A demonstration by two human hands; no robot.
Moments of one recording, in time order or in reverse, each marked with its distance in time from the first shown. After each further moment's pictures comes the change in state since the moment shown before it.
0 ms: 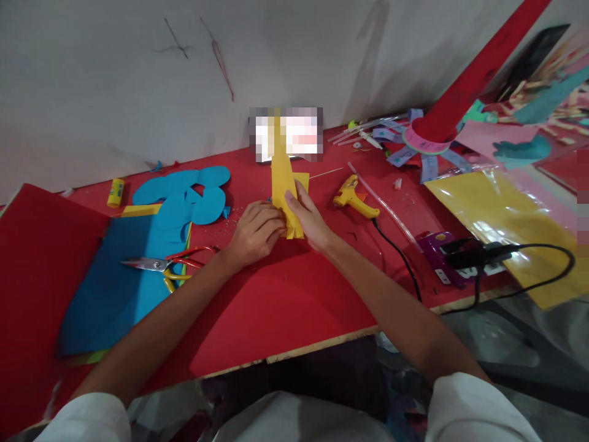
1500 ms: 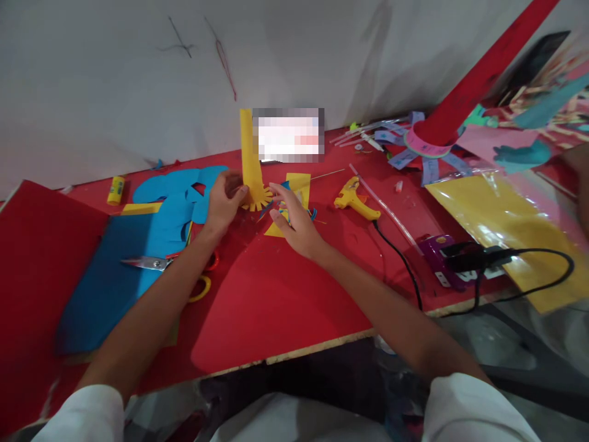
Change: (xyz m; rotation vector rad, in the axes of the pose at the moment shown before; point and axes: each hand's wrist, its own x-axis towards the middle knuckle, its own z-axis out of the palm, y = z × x) left_hand -0.038 -0.106 0.015 -0.465 0.253 -0.870; right_hand -0.009 0.005 0.007 -0.482 -0.115 -0.310
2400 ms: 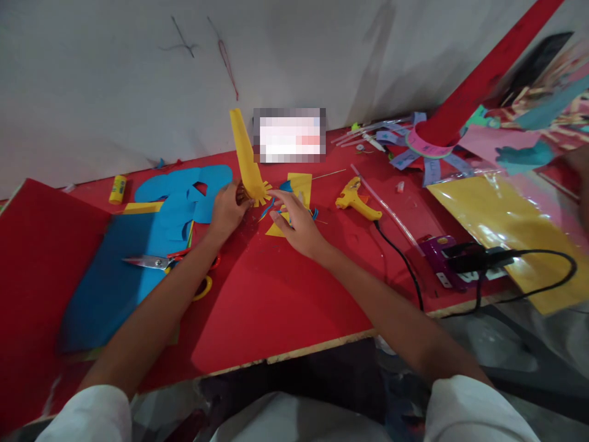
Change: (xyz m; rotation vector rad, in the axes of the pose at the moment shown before) left_hand -0.011 0.005 -0.007 0.554 -0.133 -0.109; right_hand 0.000 0.005 -0.001 -0.063 -0.017 -0.041
